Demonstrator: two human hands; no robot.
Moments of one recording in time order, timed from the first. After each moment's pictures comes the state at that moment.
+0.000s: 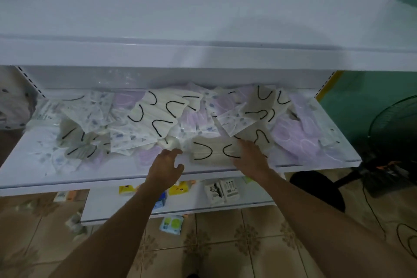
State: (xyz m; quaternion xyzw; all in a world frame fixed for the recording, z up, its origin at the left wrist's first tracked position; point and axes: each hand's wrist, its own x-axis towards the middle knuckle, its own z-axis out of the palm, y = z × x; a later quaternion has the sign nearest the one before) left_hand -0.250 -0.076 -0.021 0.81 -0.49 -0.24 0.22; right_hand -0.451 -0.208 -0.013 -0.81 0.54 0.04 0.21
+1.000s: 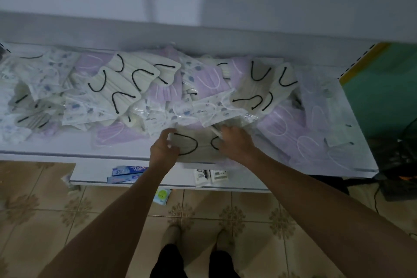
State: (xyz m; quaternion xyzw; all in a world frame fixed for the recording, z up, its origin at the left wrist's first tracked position) left_hand -0.344 -0.174 -0.073 0.86 -0.22 -0.31 0.35; right_hand -0.480 -0.301 -0.043 -0.91 0.39 0.07 0.17
